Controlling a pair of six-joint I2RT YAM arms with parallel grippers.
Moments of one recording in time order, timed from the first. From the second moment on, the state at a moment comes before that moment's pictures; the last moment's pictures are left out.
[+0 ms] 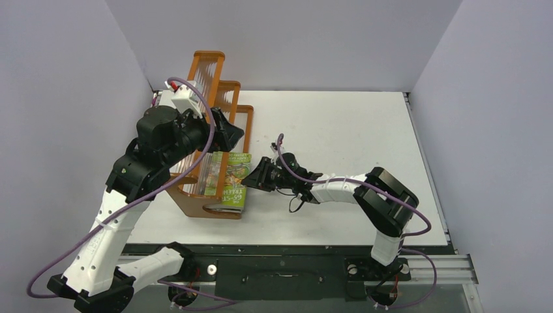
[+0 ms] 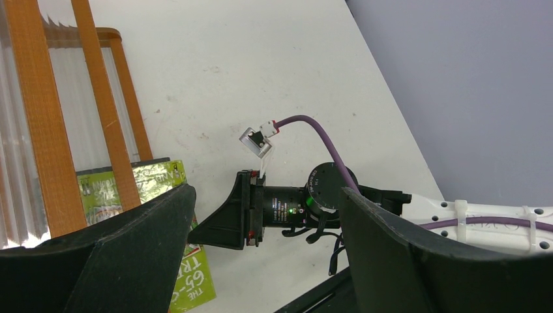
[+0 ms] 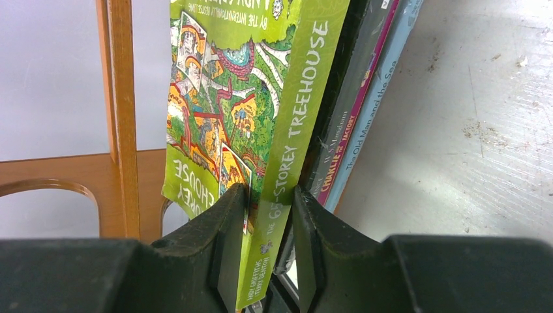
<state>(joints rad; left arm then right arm) -0.50 1.04 1.48 -0.73 0.08 -0.45 0.87 1.79 0.91 0.45 -0.24 1.08</state>
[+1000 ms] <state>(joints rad) -0.50 1.04 1.48 -0.73 0.08 -0.45 0.89 1.79 1.01 0.32 -0.21 1.00</state>
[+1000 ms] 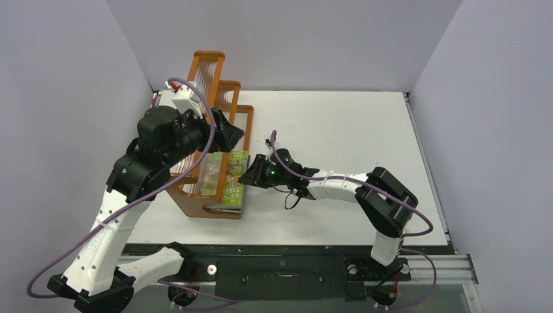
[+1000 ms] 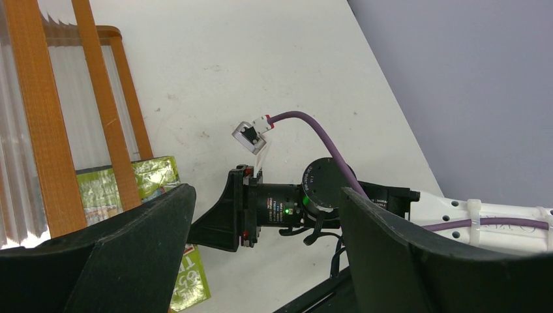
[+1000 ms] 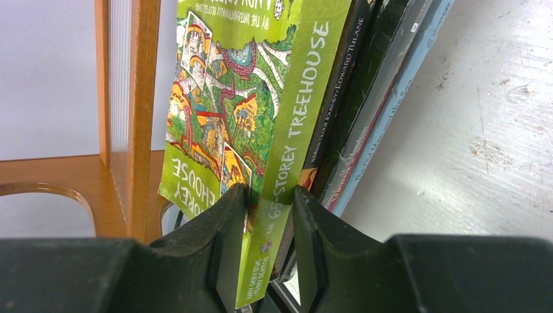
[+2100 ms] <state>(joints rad) -0.50 1.07 1.47 -0.73 0.08 -0.45 0.79 1.72 0.98 0.29 -0.11 1.01</state>
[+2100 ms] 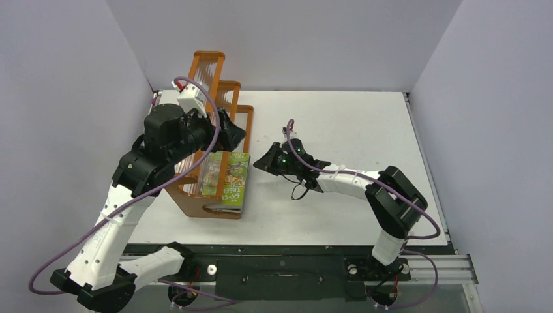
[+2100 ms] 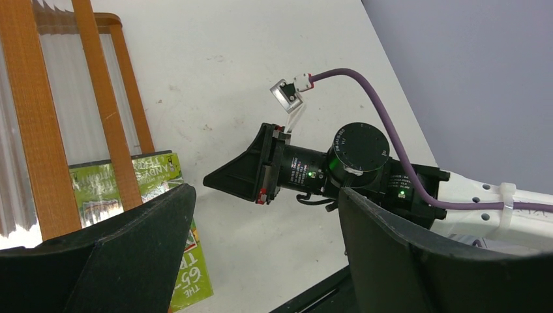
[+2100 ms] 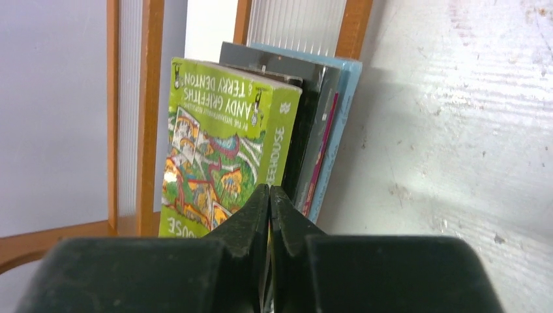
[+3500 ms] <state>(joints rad) -0.50 1.07 1.47 -0.76 0.06 -0.45 0.73 1.86 1.08 0.30 -0.15 1.03</state>
